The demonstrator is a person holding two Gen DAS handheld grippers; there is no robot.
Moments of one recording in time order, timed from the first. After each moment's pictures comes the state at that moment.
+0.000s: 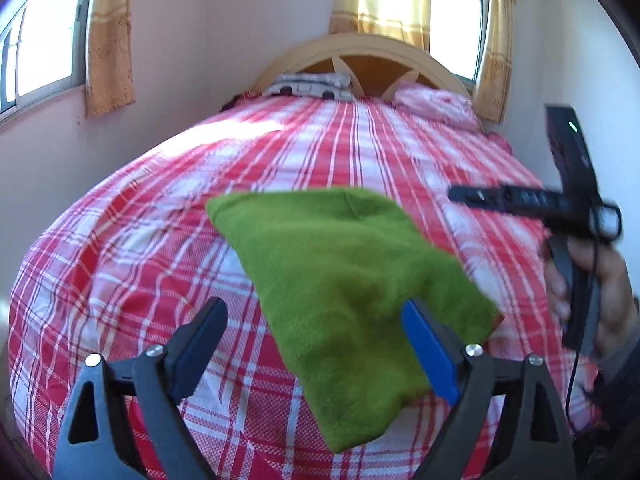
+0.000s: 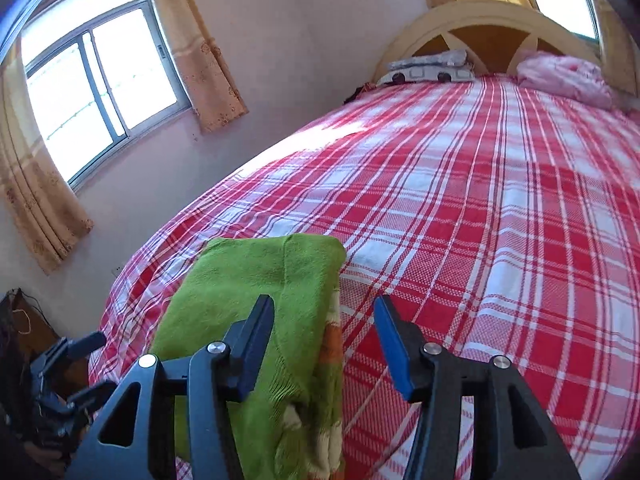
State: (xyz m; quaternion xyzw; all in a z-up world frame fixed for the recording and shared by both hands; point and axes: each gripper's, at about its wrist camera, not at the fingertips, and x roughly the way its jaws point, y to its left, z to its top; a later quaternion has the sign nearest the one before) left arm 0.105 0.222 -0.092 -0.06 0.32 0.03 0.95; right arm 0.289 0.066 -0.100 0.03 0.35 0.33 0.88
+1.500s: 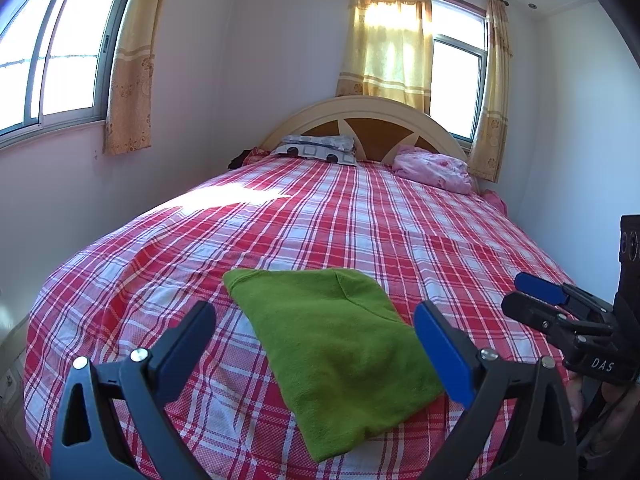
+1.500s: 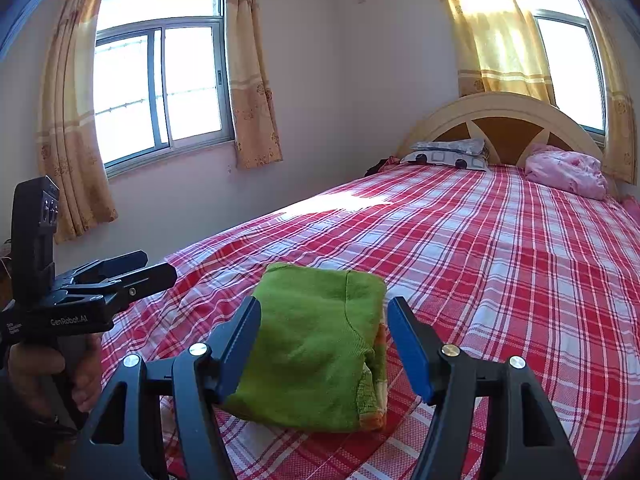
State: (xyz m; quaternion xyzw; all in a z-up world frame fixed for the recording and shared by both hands) left arm 0.074 0.228 -0.034 -0.07 0.22 0.04 0.97; right arm 0.154 0.059 -0.041 -0.02 0.22 0.35 0.91
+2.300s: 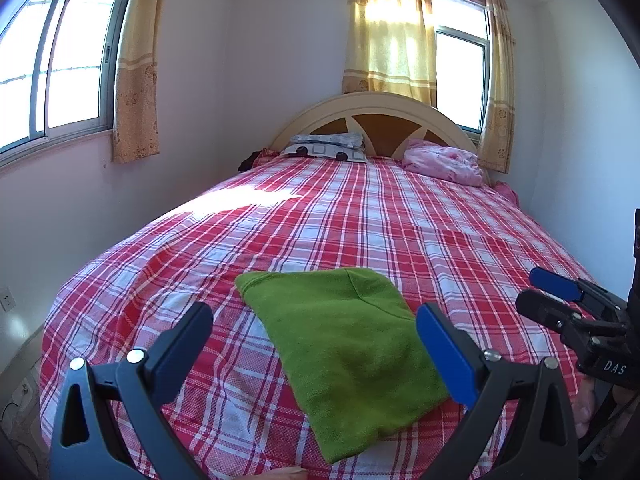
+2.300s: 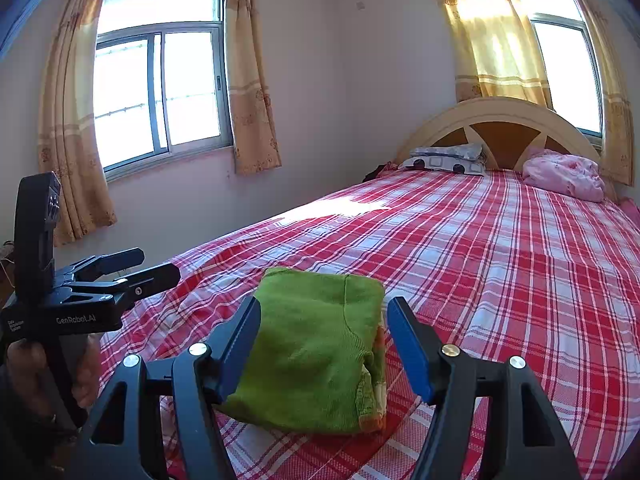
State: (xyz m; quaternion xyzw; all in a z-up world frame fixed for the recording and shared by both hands) left arm 0.076 0.224 -0.031 -0.04 0.23 0.06 0.97; right arm 0.147 0.055 -0.043 -0.02 0.21 0.35 0.91
